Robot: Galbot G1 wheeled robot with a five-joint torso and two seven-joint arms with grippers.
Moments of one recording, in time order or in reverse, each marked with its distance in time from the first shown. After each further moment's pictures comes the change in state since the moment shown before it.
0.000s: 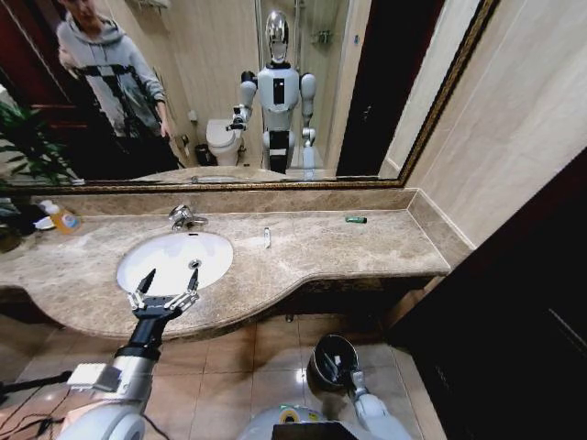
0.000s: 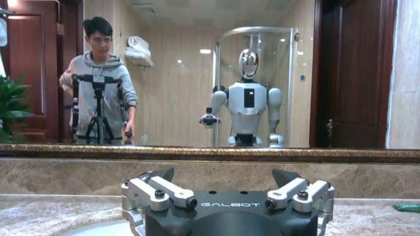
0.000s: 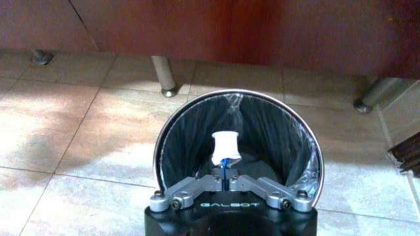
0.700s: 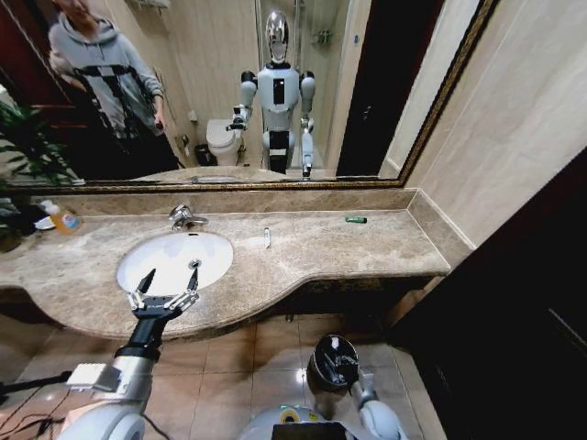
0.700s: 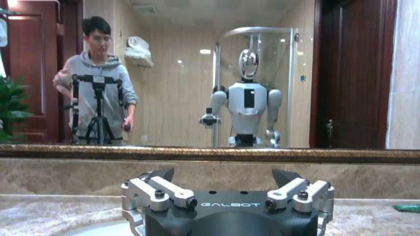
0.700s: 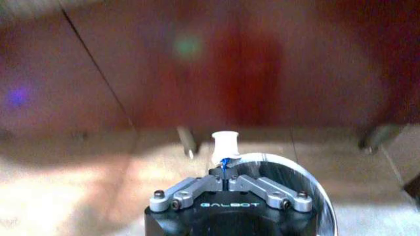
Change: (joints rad) left arm 0.000 0.000 0.000 0.000 0.000 0.000 0.000; right arm -0.263 -0.012 -0.040 0.504 0.167 -0.093 0.002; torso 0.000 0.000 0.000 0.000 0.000
